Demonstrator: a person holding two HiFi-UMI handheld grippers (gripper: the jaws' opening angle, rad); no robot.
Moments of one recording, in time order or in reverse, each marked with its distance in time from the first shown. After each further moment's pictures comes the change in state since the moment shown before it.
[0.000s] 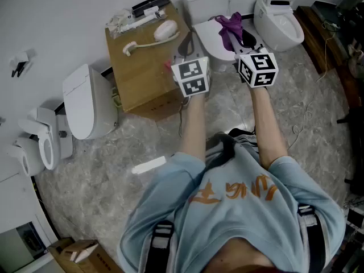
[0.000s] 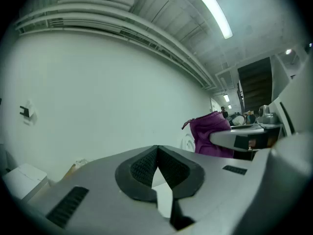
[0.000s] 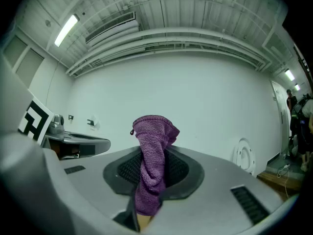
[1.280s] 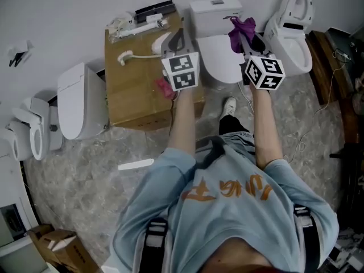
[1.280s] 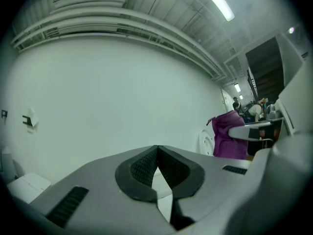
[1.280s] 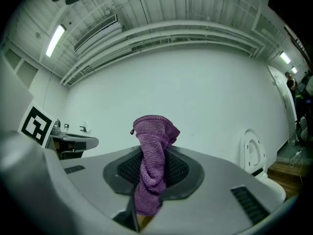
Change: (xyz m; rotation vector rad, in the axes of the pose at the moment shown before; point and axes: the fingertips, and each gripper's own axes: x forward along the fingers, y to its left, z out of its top) left arm 0.154 0.042 0.001 0.097 0.014 0.153; right arm 0.125 -0.136 -0.037 0.124 -0.040 0.023
